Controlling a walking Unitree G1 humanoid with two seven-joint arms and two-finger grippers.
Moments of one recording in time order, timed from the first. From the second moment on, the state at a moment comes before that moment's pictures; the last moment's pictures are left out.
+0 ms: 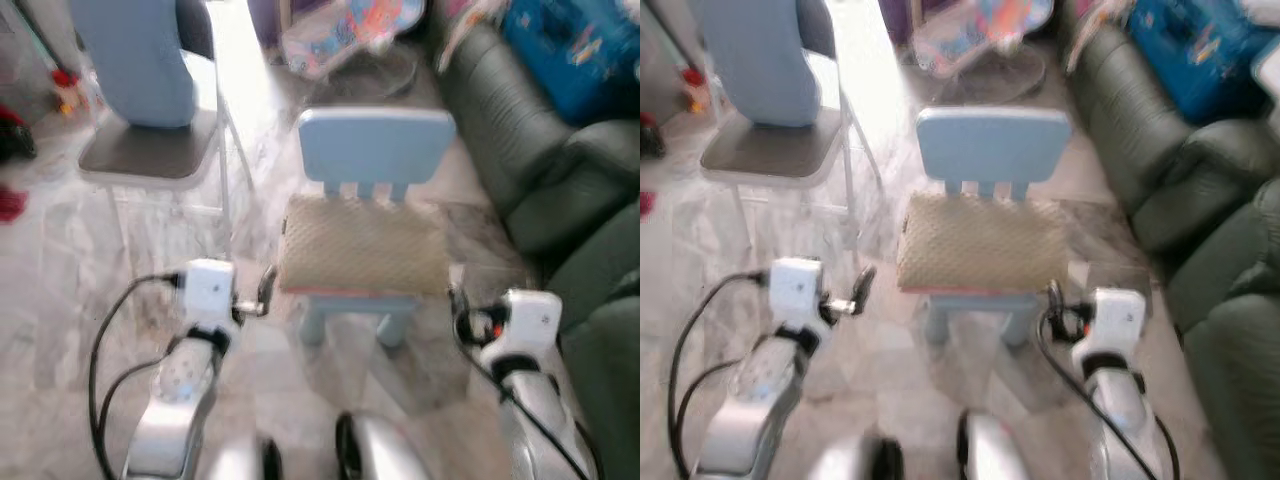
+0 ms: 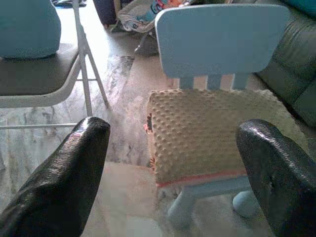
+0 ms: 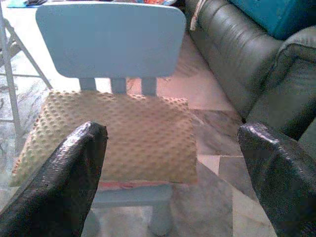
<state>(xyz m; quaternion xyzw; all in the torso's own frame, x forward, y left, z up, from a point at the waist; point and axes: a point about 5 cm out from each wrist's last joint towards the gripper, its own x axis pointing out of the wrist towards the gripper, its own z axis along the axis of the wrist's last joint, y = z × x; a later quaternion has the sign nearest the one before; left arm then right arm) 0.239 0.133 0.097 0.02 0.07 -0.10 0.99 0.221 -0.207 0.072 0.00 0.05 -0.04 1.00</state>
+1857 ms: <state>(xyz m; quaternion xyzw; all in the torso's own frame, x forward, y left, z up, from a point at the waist) 0.260 0.164 0.114 0.08 0.03 -0.02 1.00 0.257 -0.192 0.088 0.01 0.01 -0.02 1.00</state>
